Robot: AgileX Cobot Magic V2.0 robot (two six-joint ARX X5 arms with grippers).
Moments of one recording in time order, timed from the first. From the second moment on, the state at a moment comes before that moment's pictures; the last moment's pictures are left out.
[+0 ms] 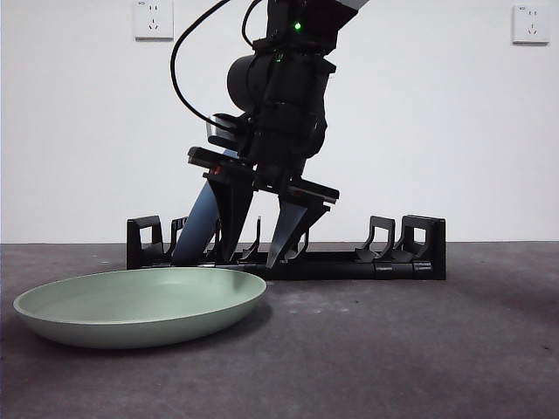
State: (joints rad) left arm -0.54 0.70 1.09 -1.14 0.34 0.47; right arm 0.67 2.25 1.97 -1.07 -0.18 0.05
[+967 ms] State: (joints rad) left arm -0.58 0.70 1.09 -1.14 0.31 0.47; right arm 0.67 2.31 1.97 -1.05 -0.18 0.08
